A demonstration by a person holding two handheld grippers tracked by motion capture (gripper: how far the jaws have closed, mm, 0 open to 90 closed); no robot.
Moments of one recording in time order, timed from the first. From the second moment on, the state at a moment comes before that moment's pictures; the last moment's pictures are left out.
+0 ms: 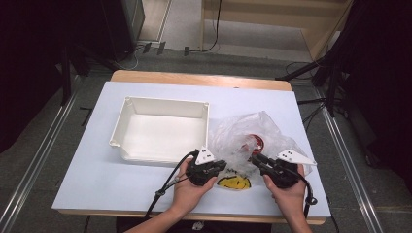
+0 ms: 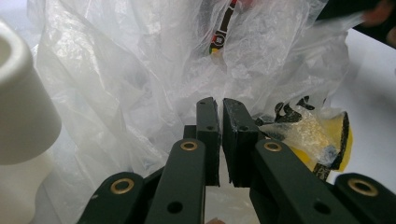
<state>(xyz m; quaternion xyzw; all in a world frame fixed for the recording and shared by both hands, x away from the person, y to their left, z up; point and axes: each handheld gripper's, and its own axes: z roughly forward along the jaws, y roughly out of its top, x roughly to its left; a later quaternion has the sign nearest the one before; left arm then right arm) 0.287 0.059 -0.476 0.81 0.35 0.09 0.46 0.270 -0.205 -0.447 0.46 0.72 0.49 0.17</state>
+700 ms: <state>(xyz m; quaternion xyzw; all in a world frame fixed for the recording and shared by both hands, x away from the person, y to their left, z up) 0.278 0.064 -0.471 0.79 0.34 0.12 0.50 0.279 -0.177 -0.448 0.46 0.72 0.50 0.15</state>
